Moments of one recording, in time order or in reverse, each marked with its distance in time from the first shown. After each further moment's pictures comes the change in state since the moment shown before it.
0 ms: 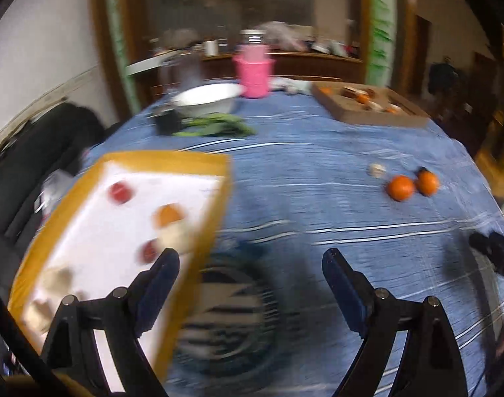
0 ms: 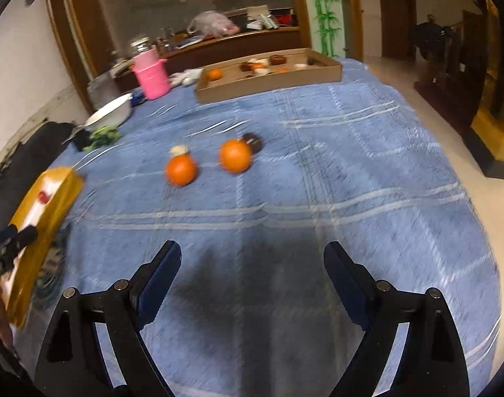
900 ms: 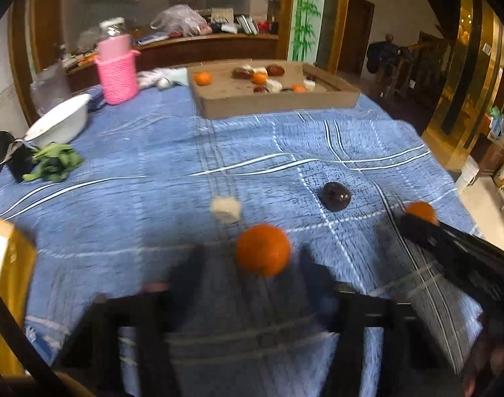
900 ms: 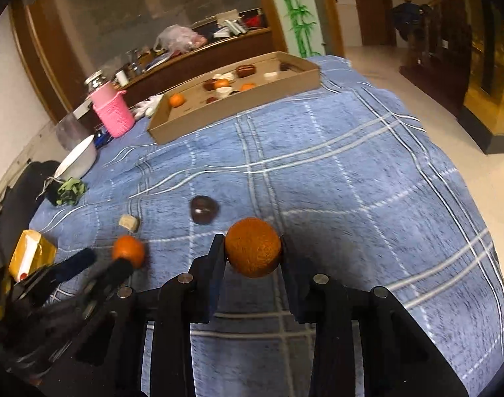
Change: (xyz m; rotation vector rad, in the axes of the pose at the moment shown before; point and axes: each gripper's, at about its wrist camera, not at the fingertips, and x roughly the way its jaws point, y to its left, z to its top) left arm 0.092 -0.152 0.052 0.112 0.066 -0.258; right arm 0.044 -0.050 0.052 0.143 -0.021 0.006
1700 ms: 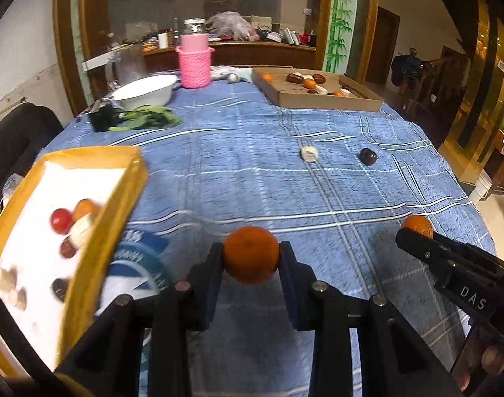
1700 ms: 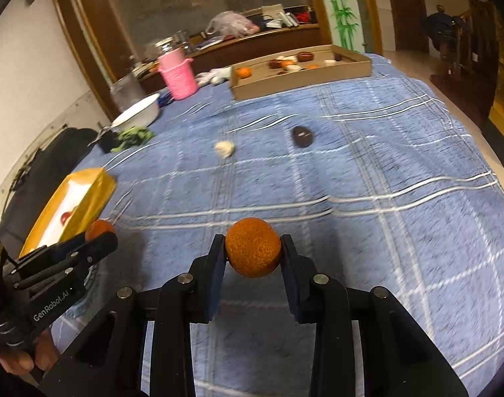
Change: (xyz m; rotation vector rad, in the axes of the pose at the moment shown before) left arm -0.115 0.076 -0.080 -0.093 -0.041 0.102; right arm -0.047 0.084 -0.078 -0.117 0.030 0.116
